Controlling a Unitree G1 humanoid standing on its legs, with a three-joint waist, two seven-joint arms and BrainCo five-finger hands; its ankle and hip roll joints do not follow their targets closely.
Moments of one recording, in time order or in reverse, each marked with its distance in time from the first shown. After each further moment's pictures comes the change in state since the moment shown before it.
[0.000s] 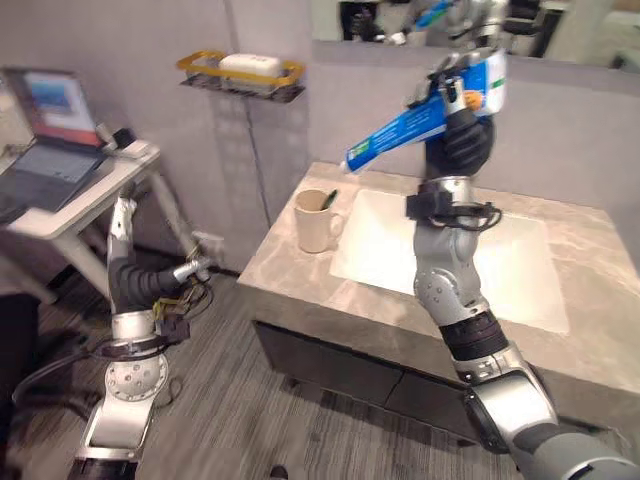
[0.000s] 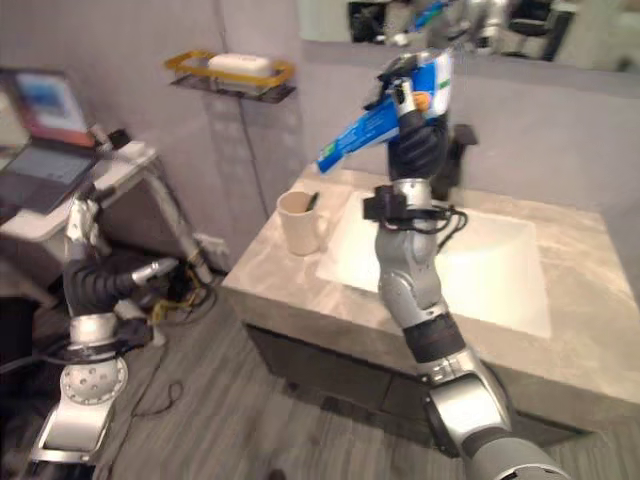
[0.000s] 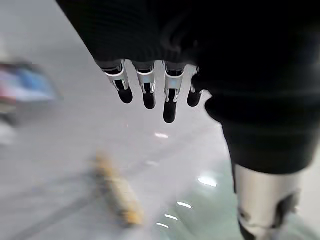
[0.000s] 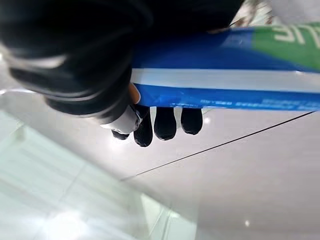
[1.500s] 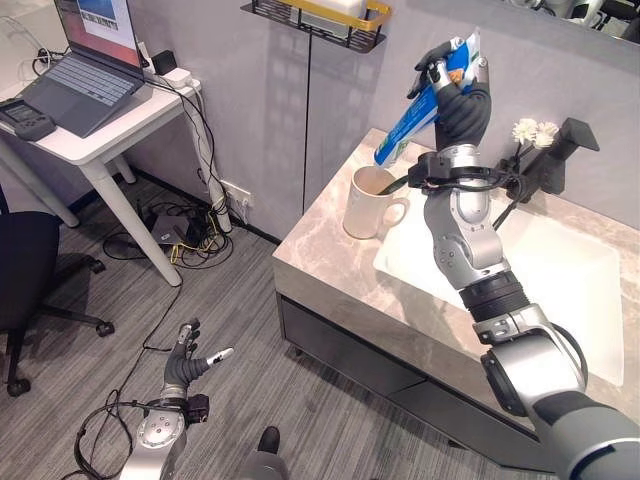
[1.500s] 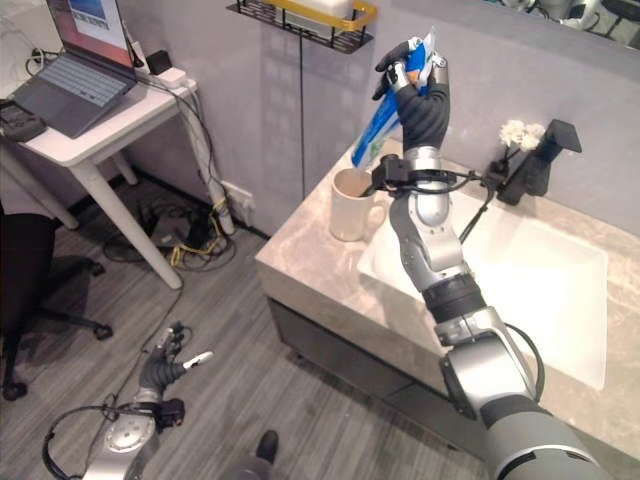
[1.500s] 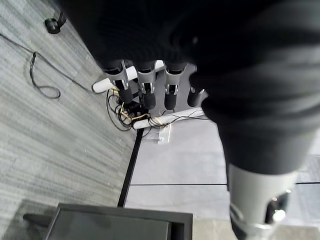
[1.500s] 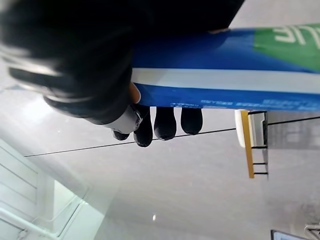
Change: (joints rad) left arm 0.065 -0.067 -0.155 0.464 -0.236 0.156 -0.211; right arm -0.178 -0.119 0.071 0.260 -0.126 0.105 -0.083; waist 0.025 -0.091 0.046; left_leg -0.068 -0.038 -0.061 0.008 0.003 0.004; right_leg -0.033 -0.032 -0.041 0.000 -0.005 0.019
